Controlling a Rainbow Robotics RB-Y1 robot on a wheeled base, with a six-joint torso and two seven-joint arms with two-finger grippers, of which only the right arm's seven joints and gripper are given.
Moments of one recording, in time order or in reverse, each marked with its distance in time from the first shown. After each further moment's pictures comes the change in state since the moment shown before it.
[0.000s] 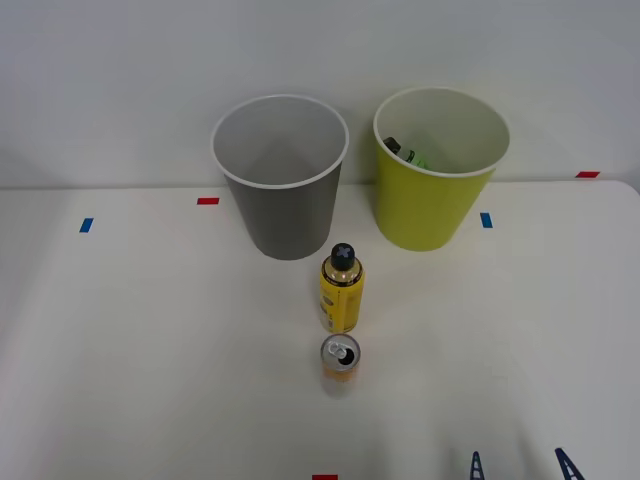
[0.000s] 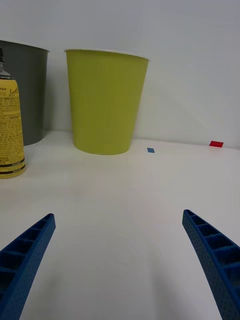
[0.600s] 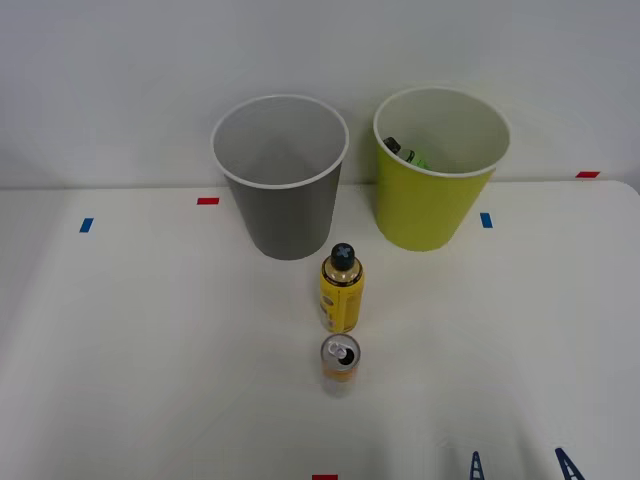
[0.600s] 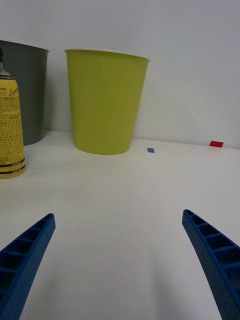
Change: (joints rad) arm 0.000 0.000 0.000 0.000 0.000 0.000 0.000
